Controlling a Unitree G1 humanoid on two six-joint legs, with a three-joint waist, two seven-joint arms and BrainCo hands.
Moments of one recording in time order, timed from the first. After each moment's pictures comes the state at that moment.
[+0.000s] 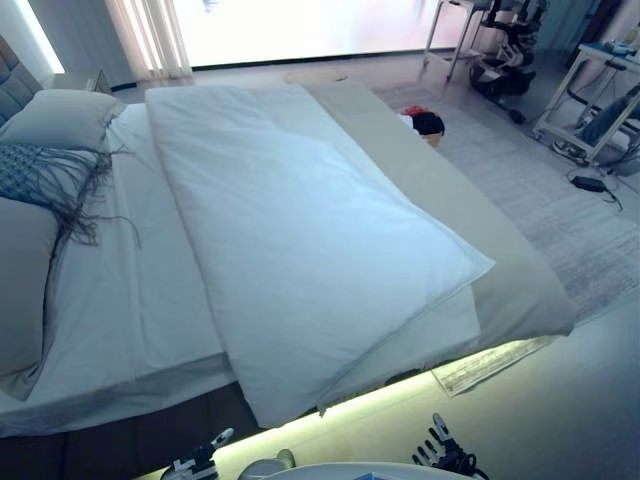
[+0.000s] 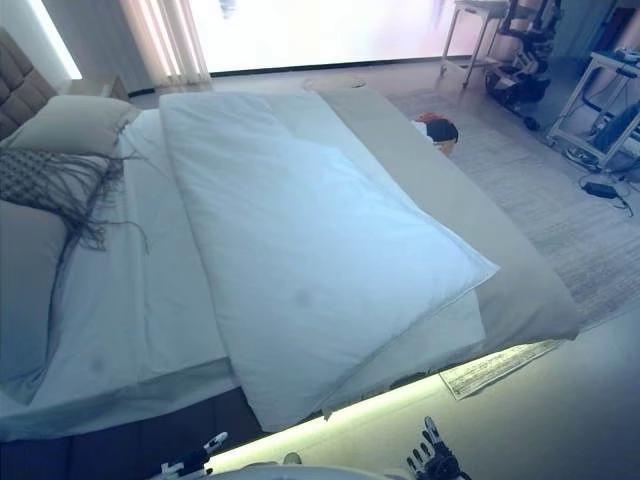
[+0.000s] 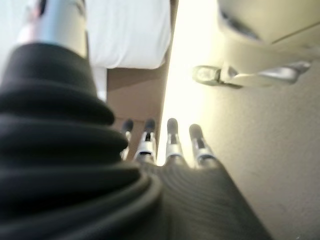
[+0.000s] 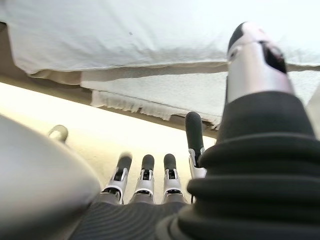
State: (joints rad) left arm -0.06 0.25 -0.10 1.42 -0.53 -0.03 -0.09; right arm -0.05 -0.19 -0.03 1.42 1.10 0.03 0.25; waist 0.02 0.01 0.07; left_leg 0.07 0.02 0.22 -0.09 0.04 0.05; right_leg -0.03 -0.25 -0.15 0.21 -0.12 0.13
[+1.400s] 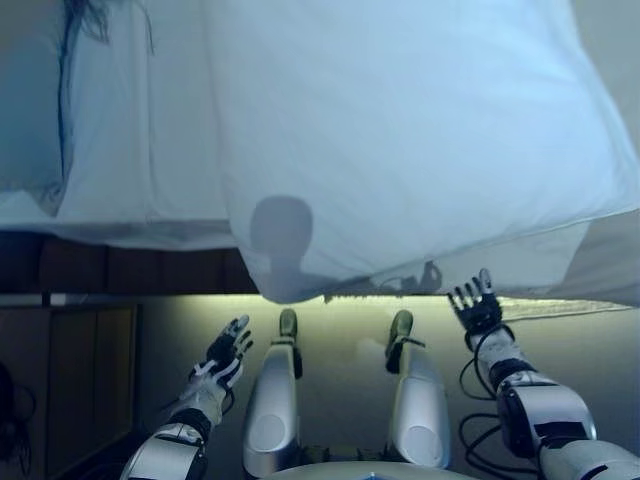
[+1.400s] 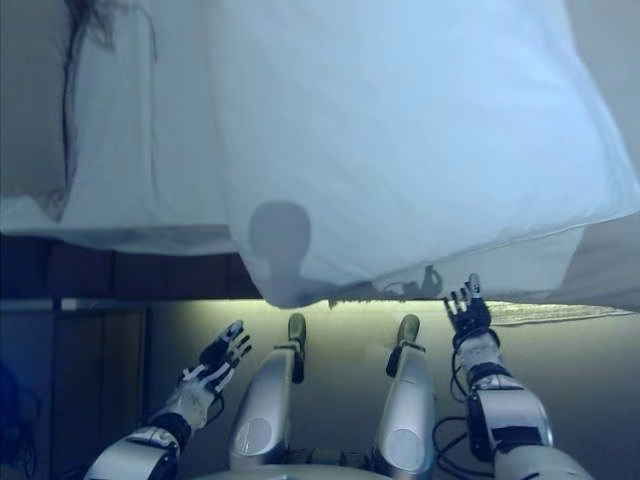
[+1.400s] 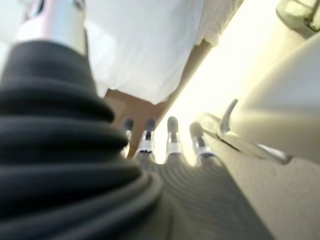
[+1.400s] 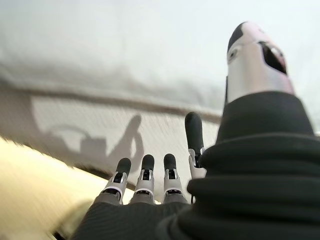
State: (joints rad) left arm -0.27 0.24 -0.13 1.13 -0.92 -0.16 -0.23; right arm -0.56 -0.42 -0.07 1.30 1.33 -0.08 0.16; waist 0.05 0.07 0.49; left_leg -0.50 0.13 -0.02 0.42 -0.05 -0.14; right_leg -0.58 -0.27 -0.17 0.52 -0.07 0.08
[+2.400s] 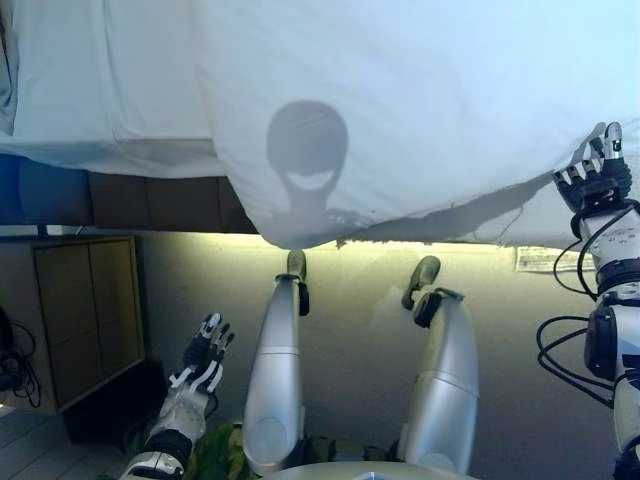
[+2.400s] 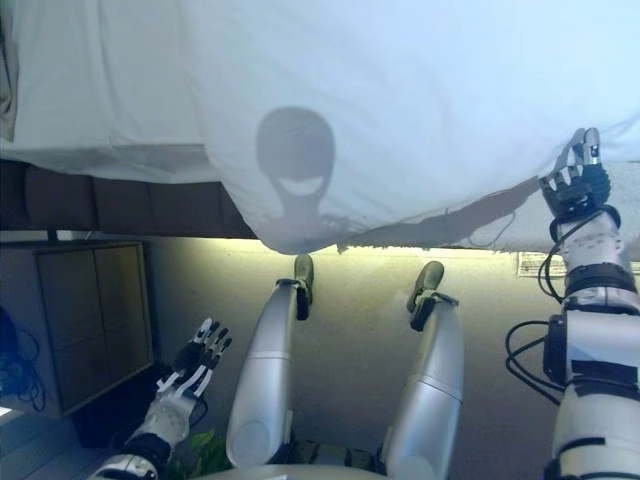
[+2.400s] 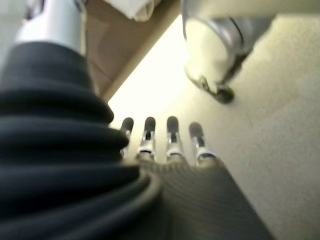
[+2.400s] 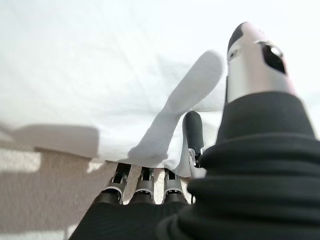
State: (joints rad) left arm -0.07 0.31 -0.11 0.90 -1.10 -0.17 -0.24; right arm -0.96 -0.83 -0.01 1.24 1.30 0.14 0.11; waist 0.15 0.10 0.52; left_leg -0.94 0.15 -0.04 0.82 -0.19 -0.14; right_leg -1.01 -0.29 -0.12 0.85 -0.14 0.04
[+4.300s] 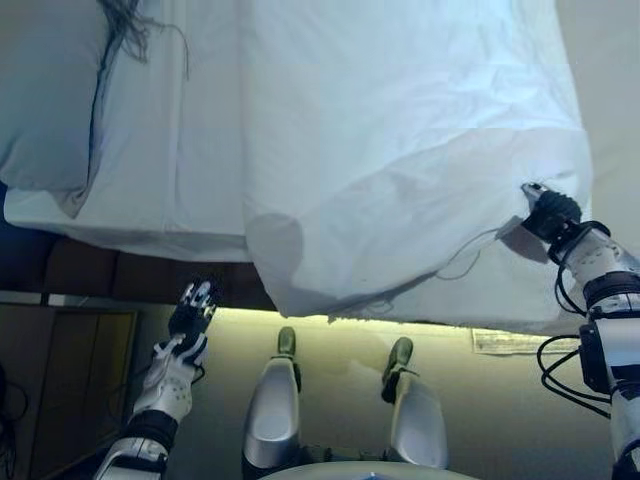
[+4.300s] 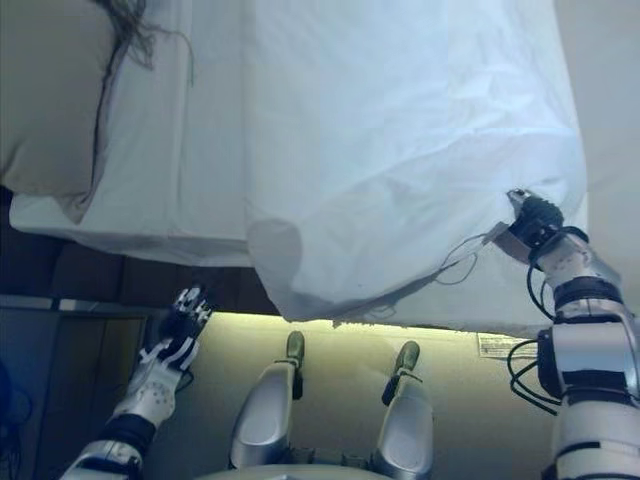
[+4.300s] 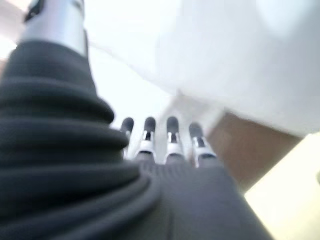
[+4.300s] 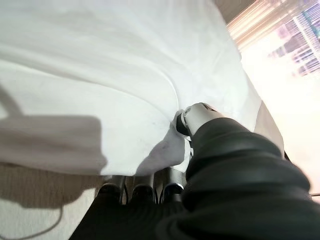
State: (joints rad) left arm -0.20 0.39 -0.15 0.72 -1.00 -0.18 -0.16; right arm -0.87 -0.74 0.10 1.23 1.02 0.26 0.29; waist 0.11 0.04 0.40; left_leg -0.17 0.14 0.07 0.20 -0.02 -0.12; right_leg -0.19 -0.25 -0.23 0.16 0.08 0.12
